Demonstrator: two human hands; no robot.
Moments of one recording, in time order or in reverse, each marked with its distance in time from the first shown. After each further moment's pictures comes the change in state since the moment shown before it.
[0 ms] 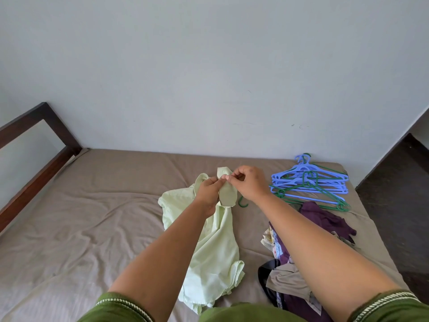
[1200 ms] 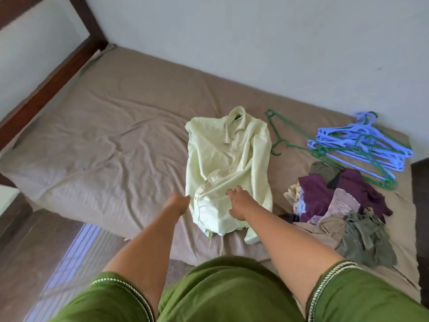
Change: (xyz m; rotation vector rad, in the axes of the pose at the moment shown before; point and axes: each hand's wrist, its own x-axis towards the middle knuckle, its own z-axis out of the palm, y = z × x) left_hand -0.072 -0.188 -0.196 0.565 0.502 -0.617; right_hand -0.125 0.087 0.192 -0.645 -1.047 0.088
